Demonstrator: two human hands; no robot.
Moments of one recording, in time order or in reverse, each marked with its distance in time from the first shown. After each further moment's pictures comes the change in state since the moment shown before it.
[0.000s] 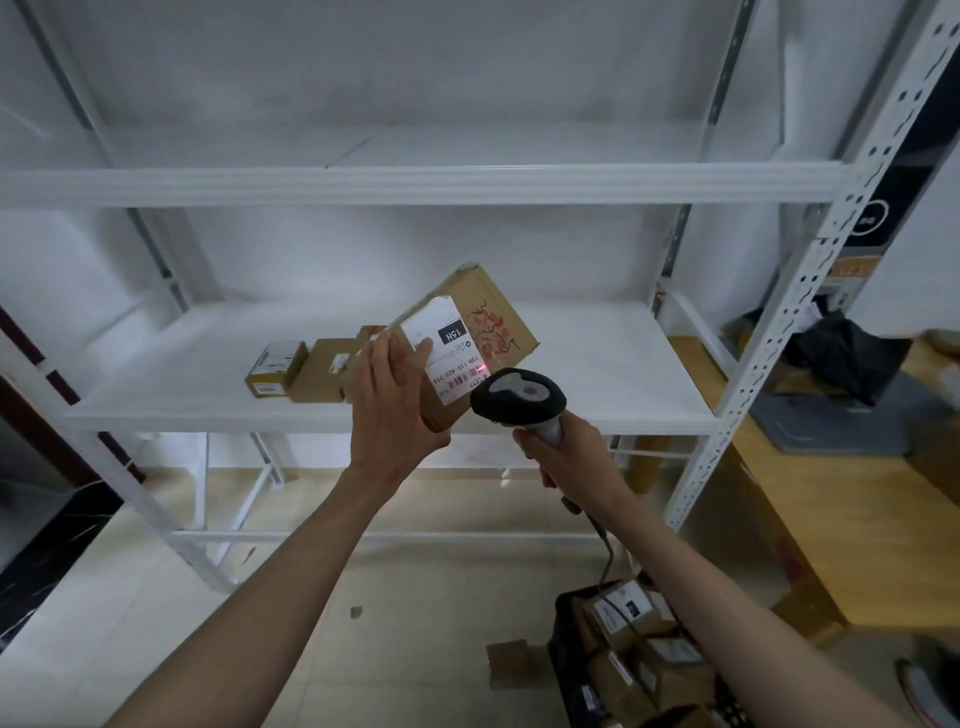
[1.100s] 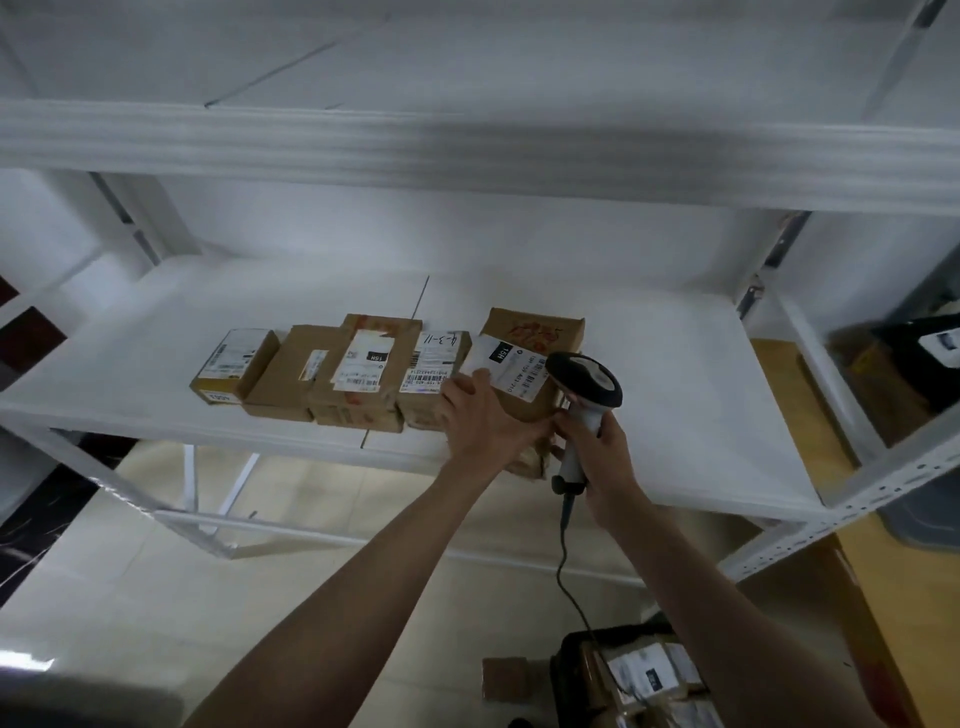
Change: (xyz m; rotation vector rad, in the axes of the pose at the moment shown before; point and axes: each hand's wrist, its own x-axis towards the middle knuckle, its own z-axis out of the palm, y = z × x) left_hand 0.156 0.059 0.201 -0.436 -0.425 -0.627; right_hand 0.252 0.139 0.030 0.675 0.140 0.434
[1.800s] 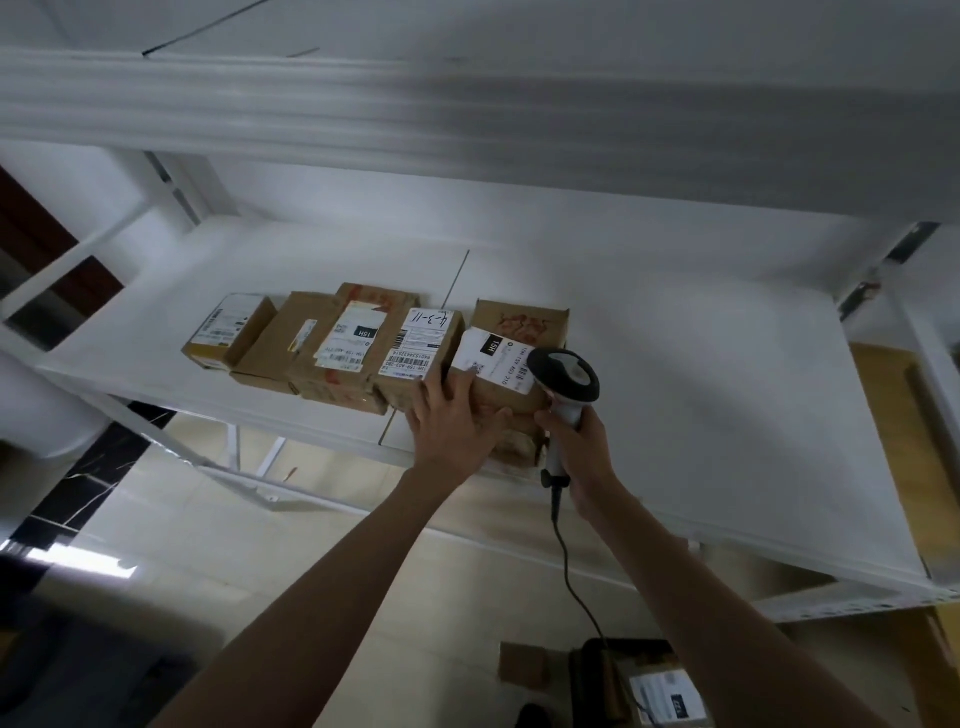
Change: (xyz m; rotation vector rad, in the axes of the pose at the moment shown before) left_hand 0.059 -0.075 -0.001 0.250 0.091 0.022; right_hand 0.080 0.039 0.048 -0.063 -0.152 0.085
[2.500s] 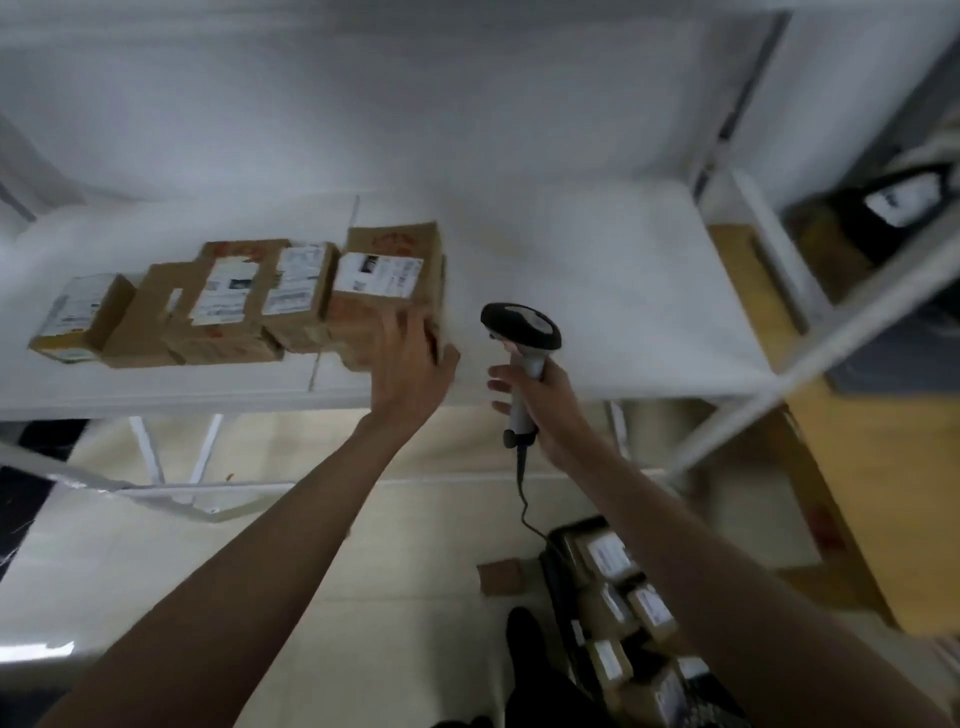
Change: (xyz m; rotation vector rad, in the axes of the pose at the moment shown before) left_hand -0.064 0.023 -0.007 -0.135 0.043 0.328; right_hand -0.111 0.015 -0.043 0.036 0.092 0.045
